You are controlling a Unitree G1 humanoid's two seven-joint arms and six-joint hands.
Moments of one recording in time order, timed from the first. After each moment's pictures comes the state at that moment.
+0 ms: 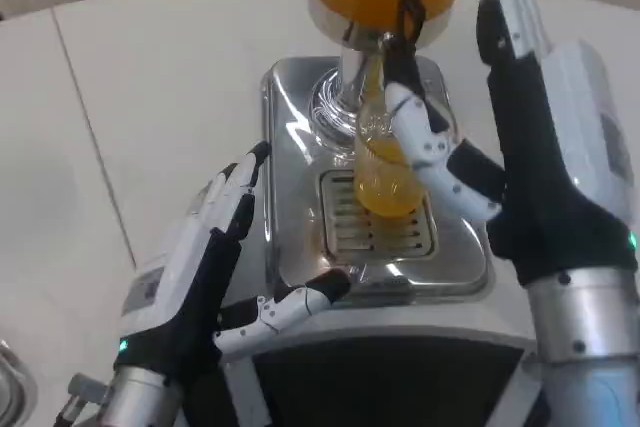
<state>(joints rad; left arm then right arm) -0.17 0.30 -0.10 0.11 0.55 -0.36 0.20 -0.22 0.02 0.29 -0.70 -0.90 0.31 0.02</state>
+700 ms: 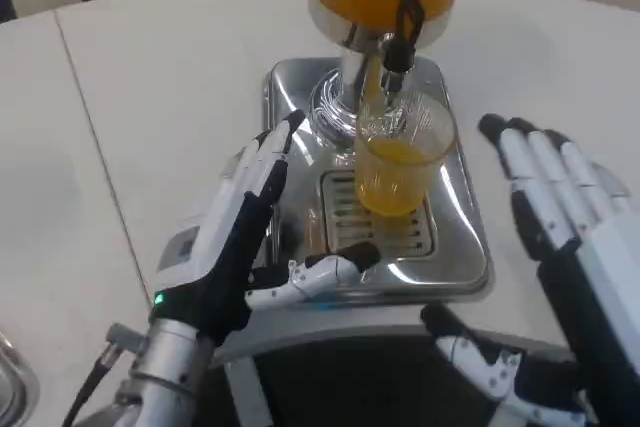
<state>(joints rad) -0.36 0.29 -0.15 0.30 0.55 -0.40 0.23 0.34 -0.18 0.17 -1.02 -1.12 0.06 0.21</state>
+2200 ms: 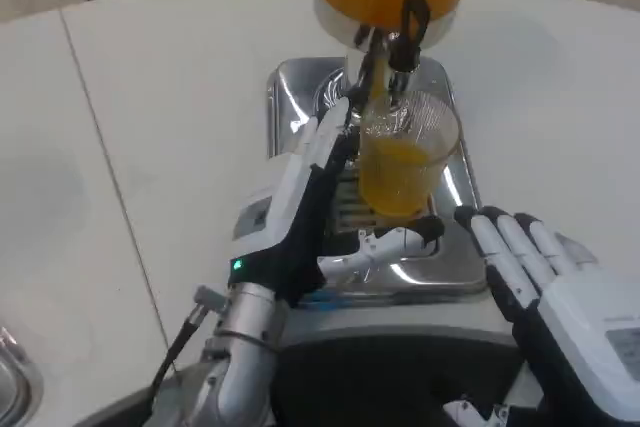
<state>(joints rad) -0.66 0.16 -0.28 0.74 0.59 -0.46 0.45 0.37 -0.15 0.08 -0.88 -1.14 -0.03 0.31</state>
